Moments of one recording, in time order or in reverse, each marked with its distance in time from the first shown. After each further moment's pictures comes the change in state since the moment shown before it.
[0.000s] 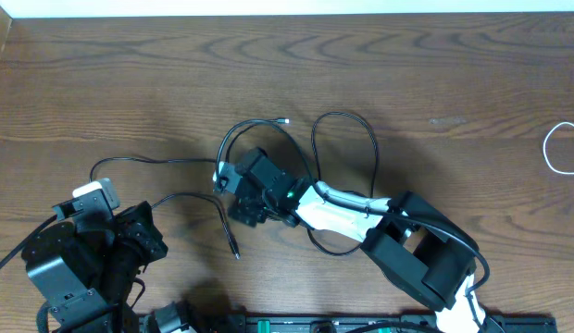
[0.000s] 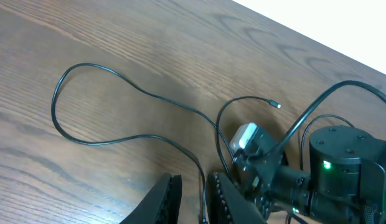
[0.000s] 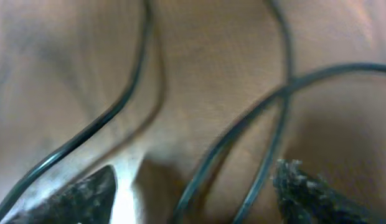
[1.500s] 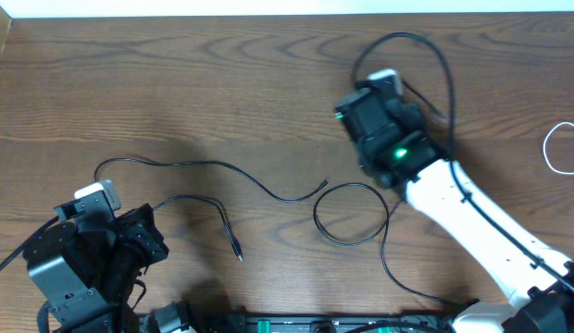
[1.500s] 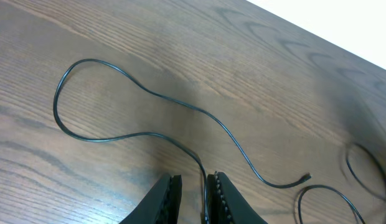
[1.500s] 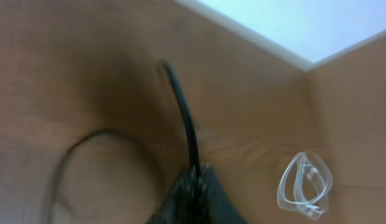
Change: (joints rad) left arm 0.000 0.000 0.000 -0.020 0.000 0.000; right arm -0.360 -0.529 0.000 -0.685 0.946 0.363
